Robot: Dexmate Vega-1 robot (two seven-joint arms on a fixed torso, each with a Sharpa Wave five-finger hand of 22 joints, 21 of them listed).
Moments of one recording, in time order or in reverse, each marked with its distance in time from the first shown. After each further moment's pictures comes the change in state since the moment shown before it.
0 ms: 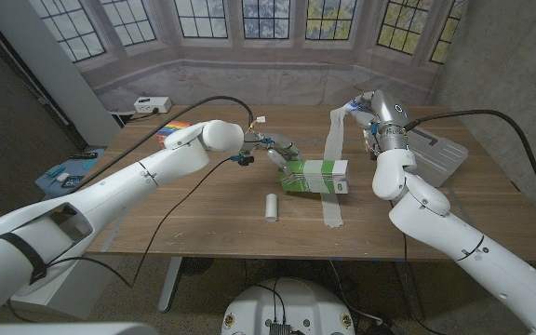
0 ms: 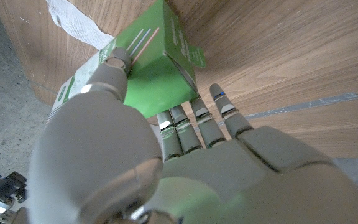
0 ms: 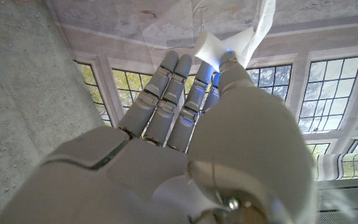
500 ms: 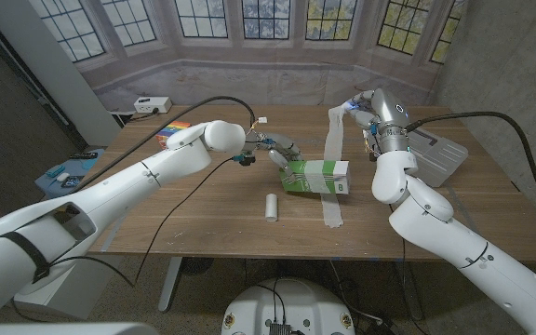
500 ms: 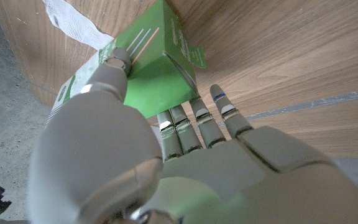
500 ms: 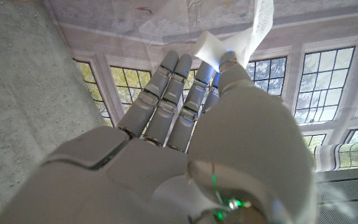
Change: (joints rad) left arm -0.006 -0.011 0.009 0.016 0.010 -0.004 0.002; left_hand 0.000 0.000 0.000 0.000 -0.001 0.000 0.000 0.000 0.000 -0.005 0.005 -0.004 0.000 -0.002 0.009 0.000 0.000 -0.006 0.005 0.000 0.000; right arm -0.030 0.003 0.005 -0.066 -0.013 -0.034 0.001; right_hand 0.000 0.000 -0.004 0.004 0.000 0.000 0.000 -0.002 0.000 -0.004 0.004 0.000 0.000 0.000 0.000 0.000 0.001 0.000 0.000 0.000 0.000
